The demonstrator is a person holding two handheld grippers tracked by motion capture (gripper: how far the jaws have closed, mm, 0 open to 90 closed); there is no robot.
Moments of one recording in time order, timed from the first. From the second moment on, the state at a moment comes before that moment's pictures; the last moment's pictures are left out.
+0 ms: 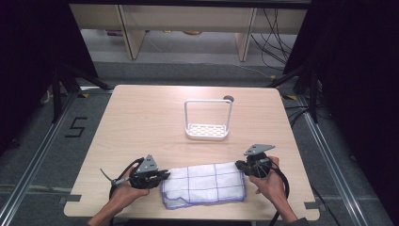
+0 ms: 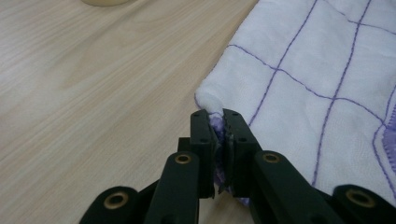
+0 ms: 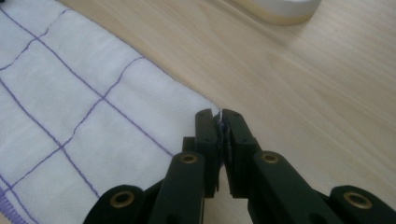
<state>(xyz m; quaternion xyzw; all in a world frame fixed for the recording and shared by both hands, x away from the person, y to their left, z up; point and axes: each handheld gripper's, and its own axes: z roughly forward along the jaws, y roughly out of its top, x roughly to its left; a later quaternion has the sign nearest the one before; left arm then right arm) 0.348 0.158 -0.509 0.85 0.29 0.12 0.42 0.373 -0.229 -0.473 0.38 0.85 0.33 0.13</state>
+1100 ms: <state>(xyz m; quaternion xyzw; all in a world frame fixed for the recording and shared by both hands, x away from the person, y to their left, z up) 0.280 0.144 -0.512 0.85 0.29 0.08 0.44 0.467 -0.140 -0.461 0.30 0.89 0.30 0.15</state>
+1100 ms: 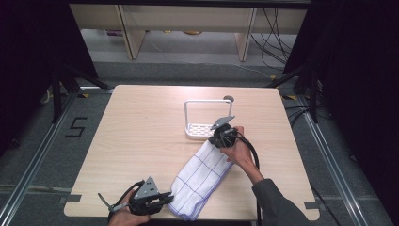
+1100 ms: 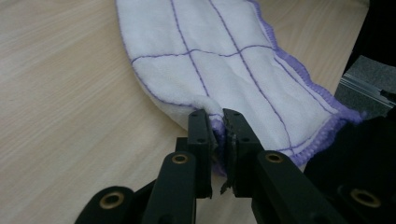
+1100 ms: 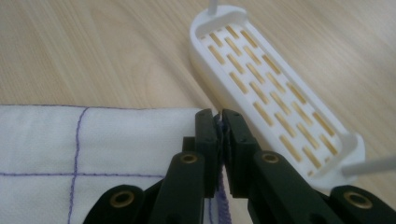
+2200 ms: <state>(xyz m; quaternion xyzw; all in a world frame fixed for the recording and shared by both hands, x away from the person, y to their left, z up) 0.398 0.131 -0.482 0.80 0.34 0.05 0.49 0.430 -0.189 -0.468 0.41 0.83 0.35 0.15</state>
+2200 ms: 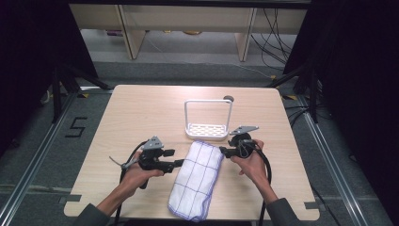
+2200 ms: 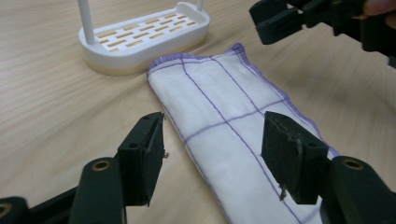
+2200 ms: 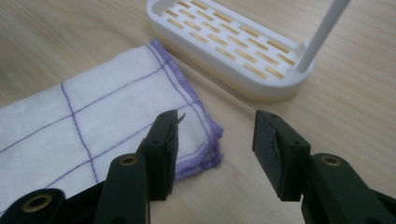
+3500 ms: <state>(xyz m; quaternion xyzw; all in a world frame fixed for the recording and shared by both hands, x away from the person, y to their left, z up) 0.474 0.063 -0.520 0.83 0.34 0.08 0.44 0.434 -0.172 -0.501 0.44 0.83 0.31 0.11</state>
